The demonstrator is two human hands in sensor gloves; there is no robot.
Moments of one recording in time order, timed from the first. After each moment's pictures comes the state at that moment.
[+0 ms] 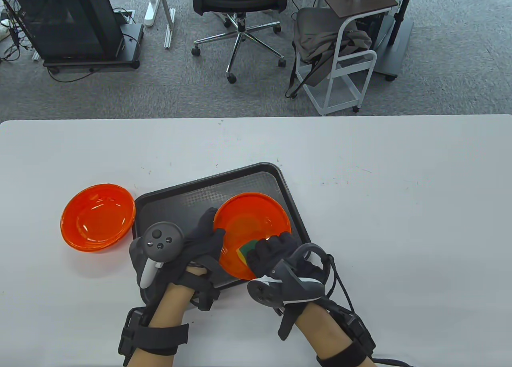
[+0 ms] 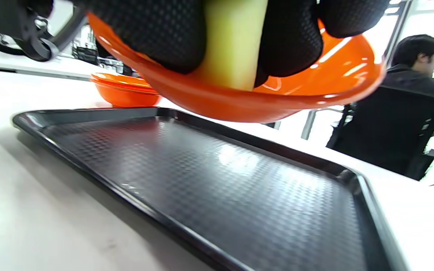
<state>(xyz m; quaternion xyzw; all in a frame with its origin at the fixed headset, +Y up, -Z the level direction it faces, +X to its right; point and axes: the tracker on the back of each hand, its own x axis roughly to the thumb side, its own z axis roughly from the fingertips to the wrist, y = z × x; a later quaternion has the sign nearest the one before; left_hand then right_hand) -0.201 -0.671 -0.266 -0.02 -0.09 0.41 0.91 0.015 -0.667 -0.214 -0.36 0.05 -0.93 0.08</state>
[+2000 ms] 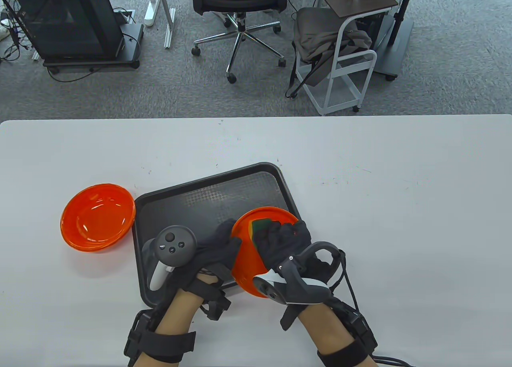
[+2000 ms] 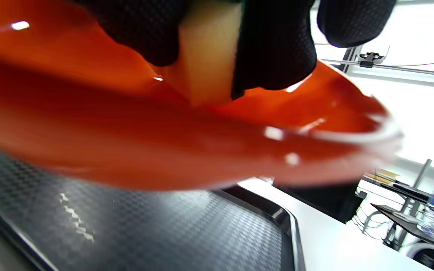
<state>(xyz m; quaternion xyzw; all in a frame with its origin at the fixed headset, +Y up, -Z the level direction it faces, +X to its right) -0.172 -0.667 -0.254 -0.04 -0.14 0.42 0.89 0.025 -0.653 -0.216 -0.32 0.16 -0.93 0.09</state>
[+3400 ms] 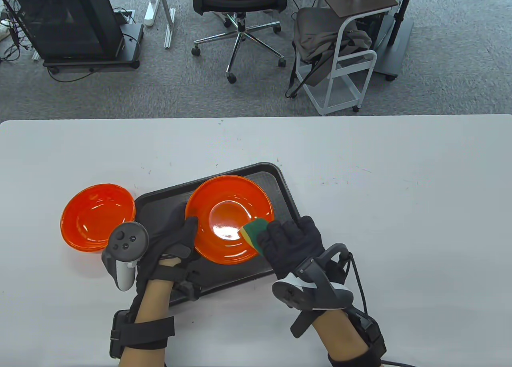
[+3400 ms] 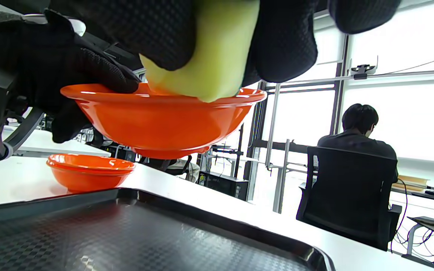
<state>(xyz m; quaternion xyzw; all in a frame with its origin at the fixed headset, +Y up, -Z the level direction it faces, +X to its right) -0.248 -0.673 -0.269 0.03 -0.02 0.52 0.85 0.053 -0.627 -0.202 -0.32 0.20 -0.93 -0.01</state>
